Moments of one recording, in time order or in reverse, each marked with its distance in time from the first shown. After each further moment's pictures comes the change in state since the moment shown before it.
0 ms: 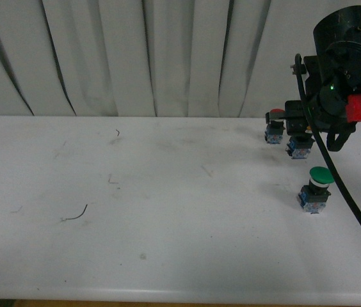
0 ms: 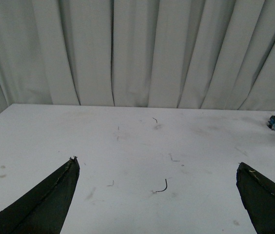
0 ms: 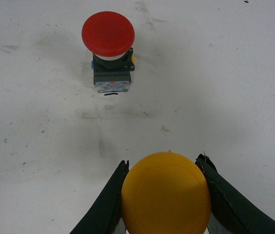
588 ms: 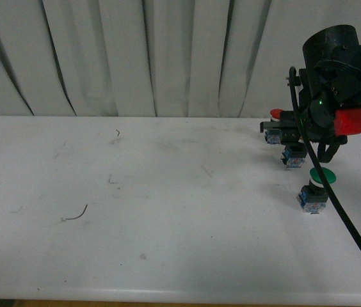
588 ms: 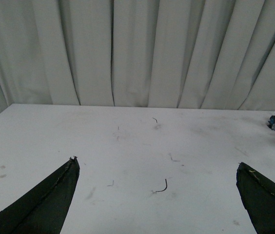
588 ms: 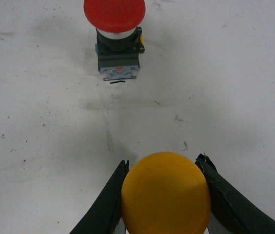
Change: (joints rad) left arm 0.000 0.000 0.000 0.000 0.000 0.000; right arm 0.014 0.047 0.004 0.021 0.018 0.048
